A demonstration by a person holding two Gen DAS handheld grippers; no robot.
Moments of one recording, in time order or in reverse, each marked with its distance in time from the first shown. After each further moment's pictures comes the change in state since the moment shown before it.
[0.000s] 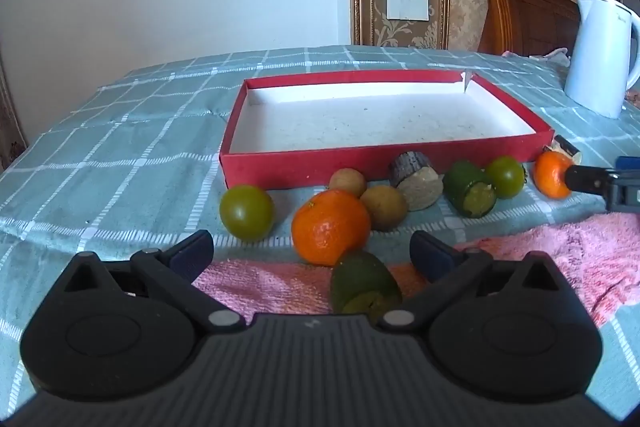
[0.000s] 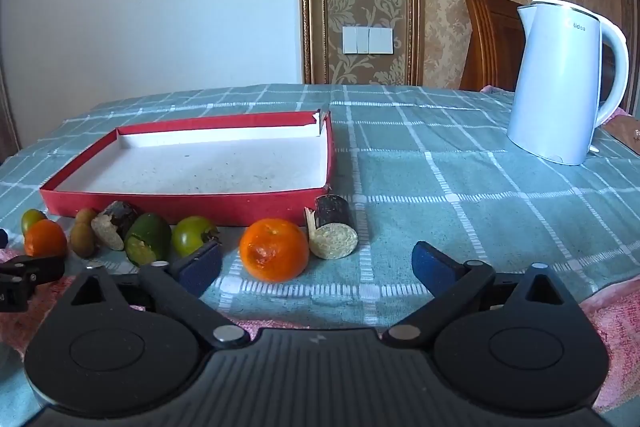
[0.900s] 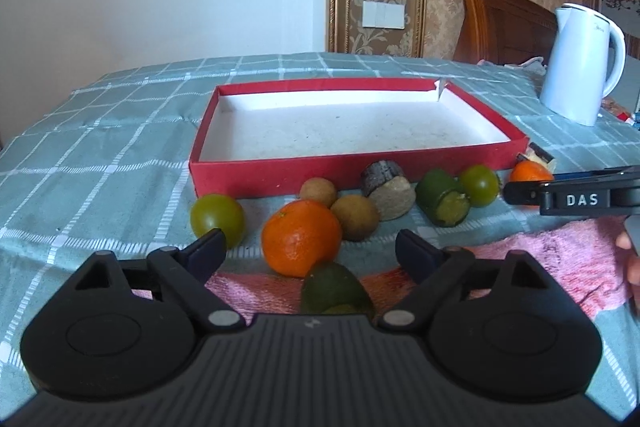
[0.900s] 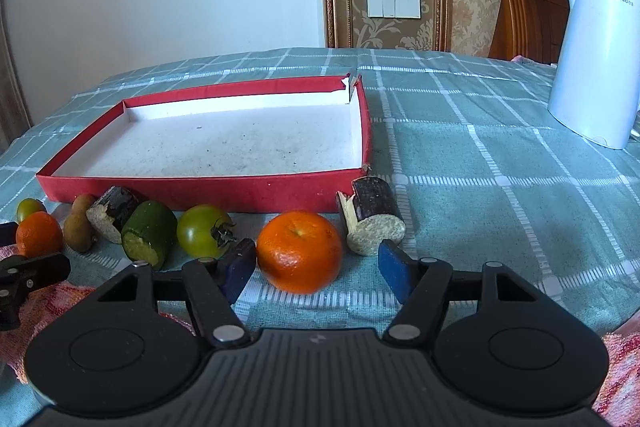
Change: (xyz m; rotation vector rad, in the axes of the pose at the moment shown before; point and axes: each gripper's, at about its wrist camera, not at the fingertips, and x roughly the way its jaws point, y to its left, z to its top) left arm 0.004 -0.004 -0.002 0.011 -0.022 -0.079; right arm 0.034 0.007 0.006 0.006 0.098 0.071
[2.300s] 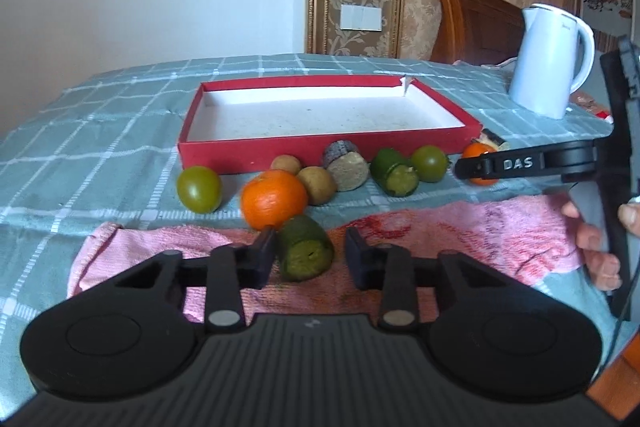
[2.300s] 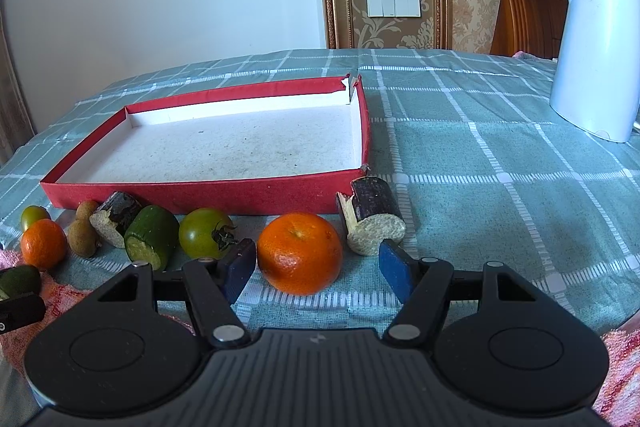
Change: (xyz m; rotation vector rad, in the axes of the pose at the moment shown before) left arm -0.041 -0.014 -0.018 -0.002 -0.003 -0.043; right arm -0.001 -0.002 0.000 0.011 -0.001 0.010
